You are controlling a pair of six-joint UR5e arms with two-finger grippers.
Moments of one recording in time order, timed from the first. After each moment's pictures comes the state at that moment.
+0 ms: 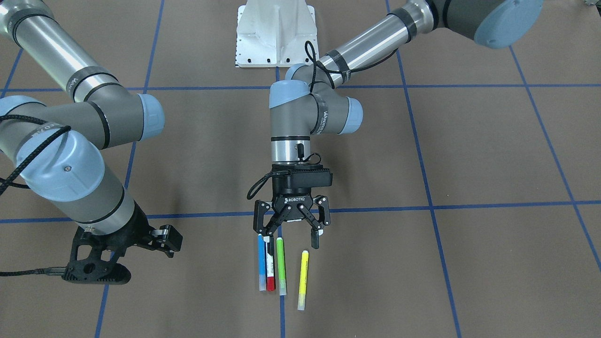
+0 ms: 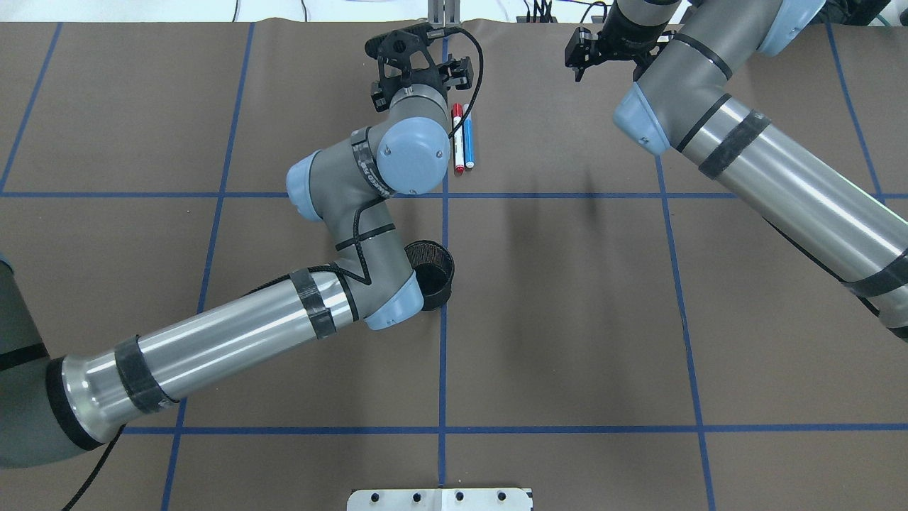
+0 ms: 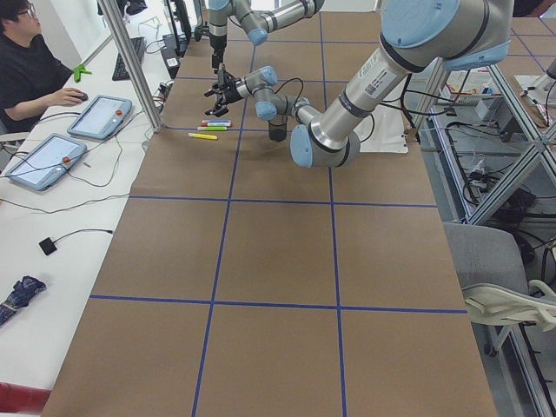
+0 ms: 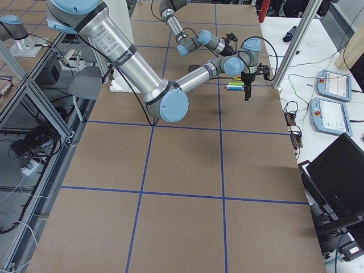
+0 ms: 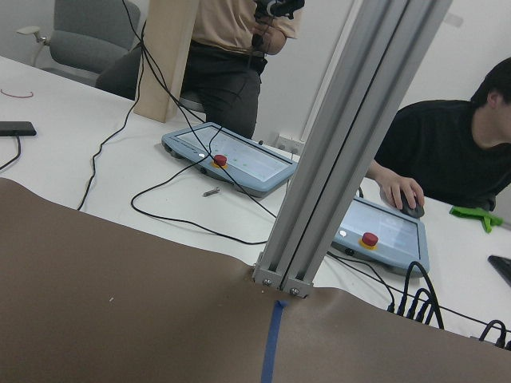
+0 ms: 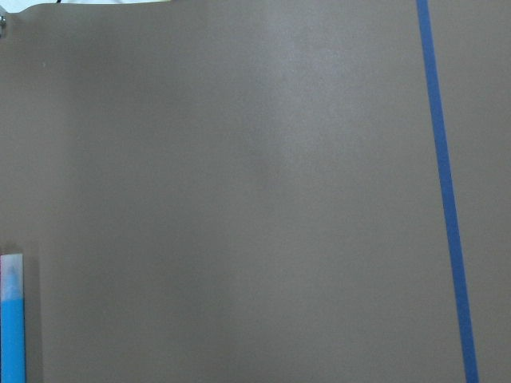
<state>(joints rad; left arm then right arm) -0.60 -2.55 -1.15 -2.12 -1.07 -1.30 1.00 -0.76 1.26 -1.45 2.07 0.85</state>
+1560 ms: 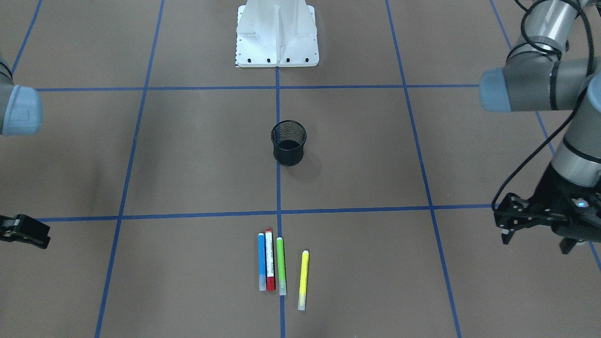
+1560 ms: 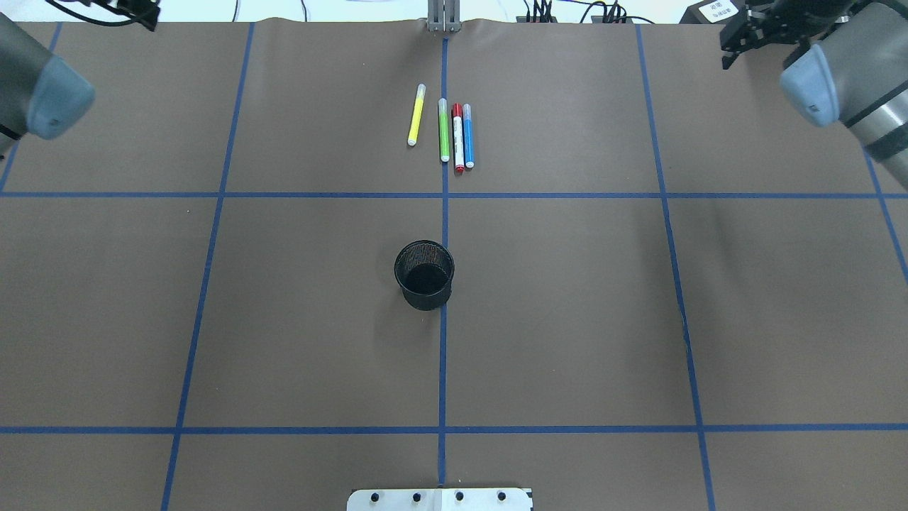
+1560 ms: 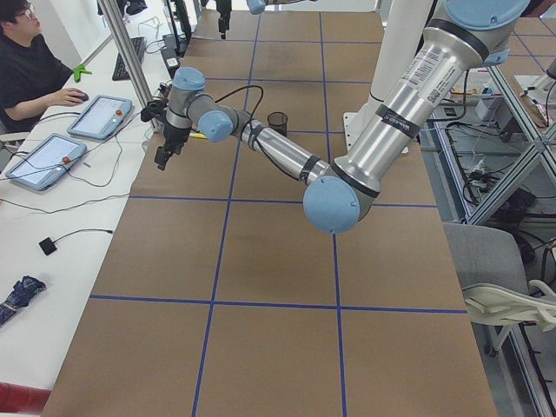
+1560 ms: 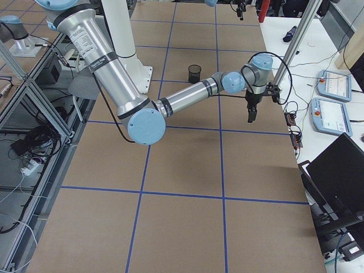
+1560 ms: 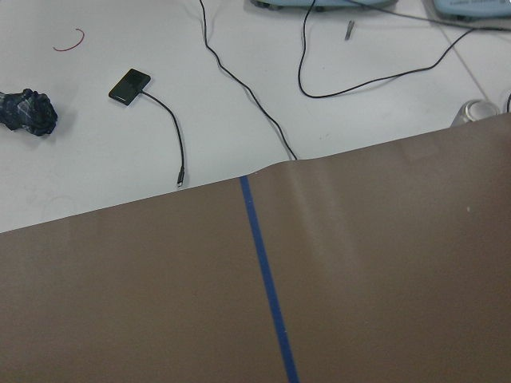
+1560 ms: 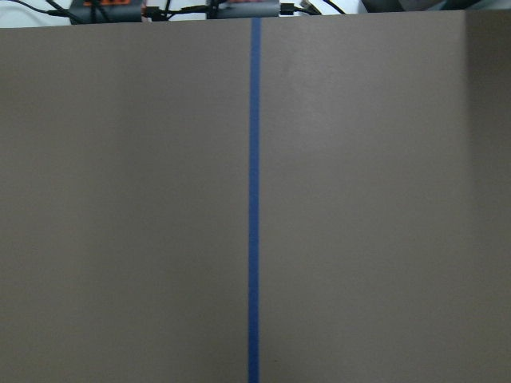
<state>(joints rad) -1.21 -2.14 -1.48 -1.78 -1.98 -0.35 1.23 -1.03 1.43 -1.58 2.22 0.62</state>
